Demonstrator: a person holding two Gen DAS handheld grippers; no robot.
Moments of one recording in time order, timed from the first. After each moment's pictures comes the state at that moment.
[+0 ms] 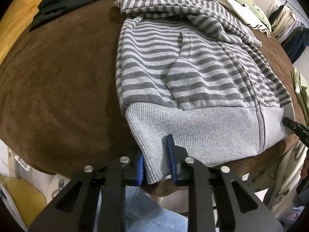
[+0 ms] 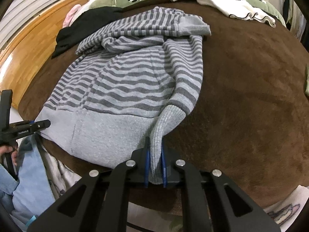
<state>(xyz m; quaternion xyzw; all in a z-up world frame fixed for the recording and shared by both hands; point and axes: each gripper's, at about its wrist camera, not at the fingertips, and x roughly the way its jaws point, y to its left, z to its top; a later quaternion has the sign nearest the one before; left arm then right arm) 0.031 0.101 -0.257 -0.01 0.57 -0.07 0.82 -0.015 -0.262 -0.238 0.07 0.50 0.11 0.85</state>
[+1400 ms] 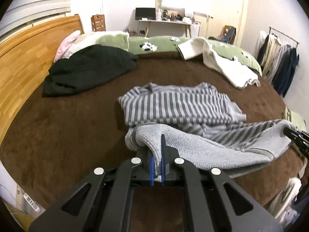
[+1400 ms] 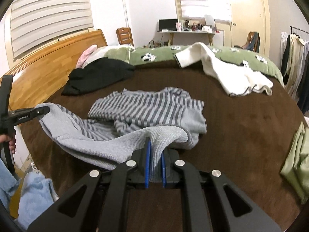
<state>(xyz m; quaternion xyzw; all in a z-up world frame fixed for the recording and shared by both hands) 0.088 0.092 -0.097 0.00 0.37 -0.06 0.93 0.043 -0.262 -0.096 0.02 0.32 0.11 0.94</state>
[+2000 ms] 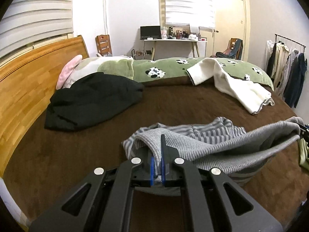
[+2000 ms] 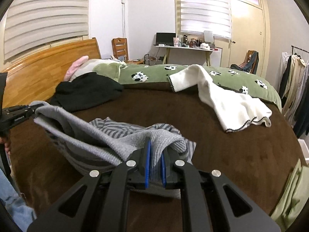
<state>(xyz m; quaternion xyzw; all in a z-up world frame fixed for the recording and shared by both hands) 0.200 0.069 -0.070 0.02 0.31 -0.03 0.95 0.170 -0.265 -0.072 -0.02 0.29 0.08 0.95</state>
